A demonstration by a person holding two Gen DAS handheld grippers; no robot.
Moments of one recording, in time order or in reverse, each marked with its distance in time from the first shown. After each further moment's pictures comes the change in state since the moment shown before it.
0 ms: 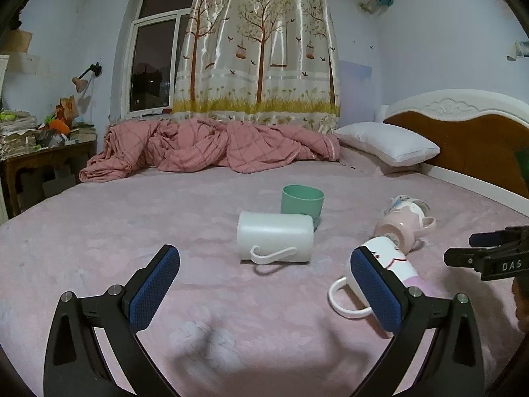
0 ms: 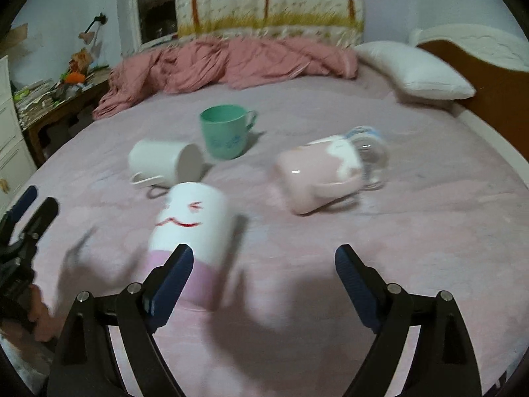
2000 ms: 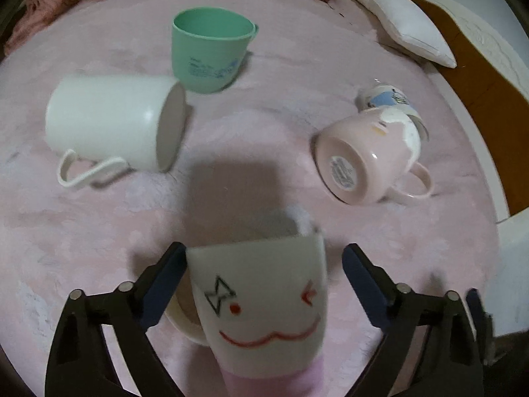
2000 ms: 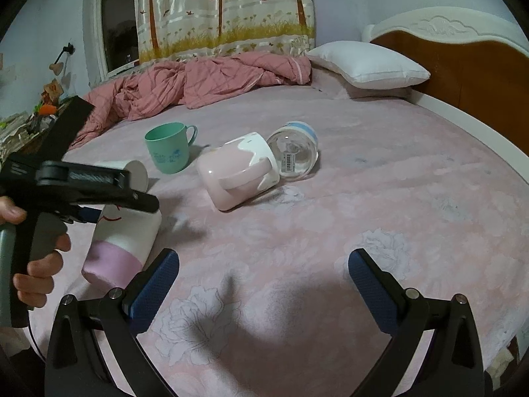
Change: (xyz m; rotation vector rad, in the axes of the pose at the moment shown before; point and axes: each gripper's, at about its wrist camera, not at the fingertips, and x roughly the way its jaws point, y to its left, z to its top) left arm 0.186 -0.114 0.011 -0.180 0.868 -0.168; right arm -0.015 -0.071 -0.026 0.118 -0.067 -0.092
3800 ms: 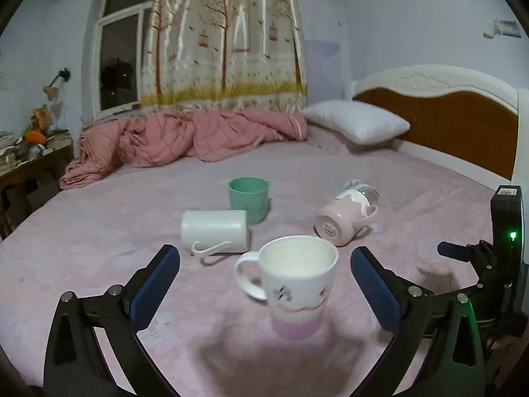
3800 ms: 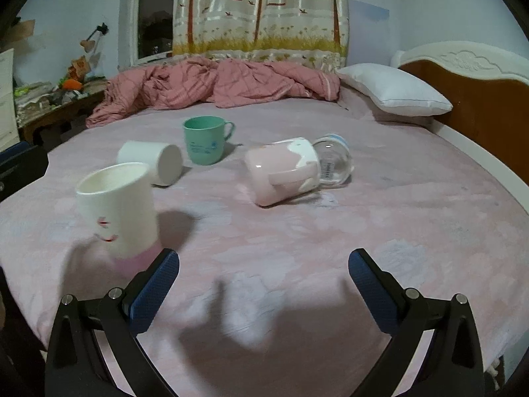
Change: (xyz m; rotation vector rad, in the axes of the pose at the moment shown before) left arm -0.156 0.016 -0.151 0.268 -0.756 0.140; right arm -0.022 0.044 -0.020 -0.135 -0.051 0.056
